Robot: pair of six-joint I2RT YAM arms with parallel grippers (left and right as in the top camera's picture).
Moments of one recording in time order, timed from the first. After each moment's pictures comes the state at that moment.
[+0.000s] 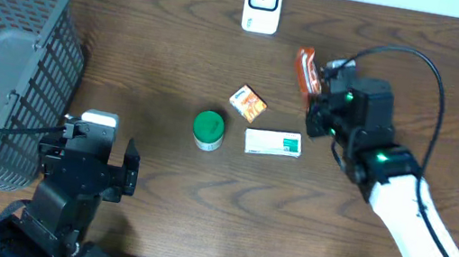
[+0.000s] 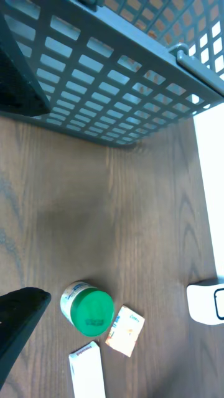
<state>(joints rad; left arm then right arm) -0.57 0.63 1.02 -1.06 -0.51 -0.20 0.31 1.36 0.95 -0.26 -0.09 0.08</state>
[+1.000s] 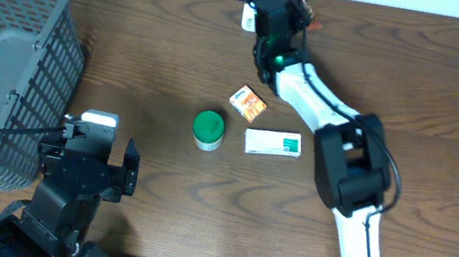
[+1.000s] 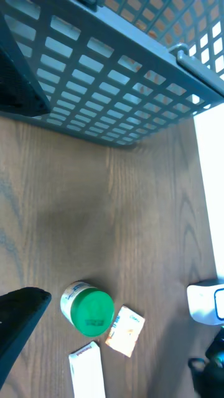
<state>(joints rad) -0.57 0.63 1.02 -1.05 -0.51 -0.20 0.48 2.41 1.85 0.20 0.76 -0.80</state>
